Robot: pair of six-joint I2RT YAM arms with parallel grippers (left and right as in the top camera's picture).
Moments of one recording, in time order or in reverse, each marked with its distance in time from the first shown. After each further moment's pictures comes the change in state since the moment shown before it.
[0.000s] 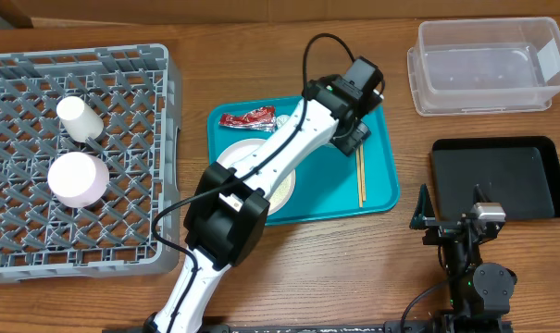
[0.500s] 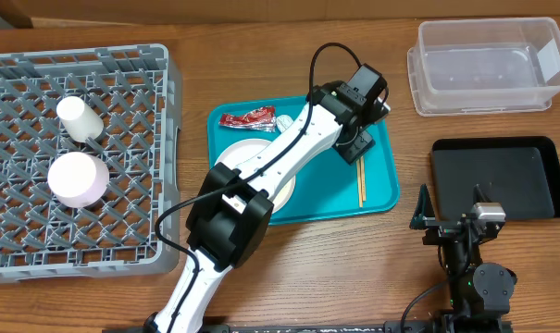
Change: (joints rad) left arm -0.012 0.006 -0.032 0.007 0.069 0.055; right arm 0.000 0.000 0.000 -0.001 0.000 0.000
